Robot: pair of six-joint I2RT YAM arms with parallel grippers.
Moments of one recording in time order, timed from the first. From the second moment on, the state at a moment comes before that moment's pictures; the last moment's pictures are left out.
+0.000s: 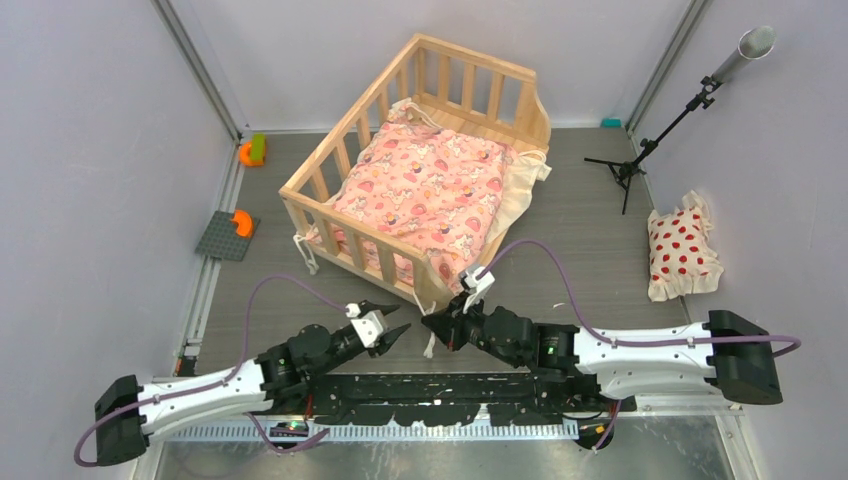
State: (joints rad) left arm -1.17 0.40 0.03 0.31 -0.17 0.16; right arm 1.37 1.00 0.44 0.31 0.42 0.60
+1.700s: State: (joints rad) left arm -1.17 1.05 0.09 0.98 -0.07 0.18; right arm 1.35 0.99 0.44 0.32 0.40 0.65
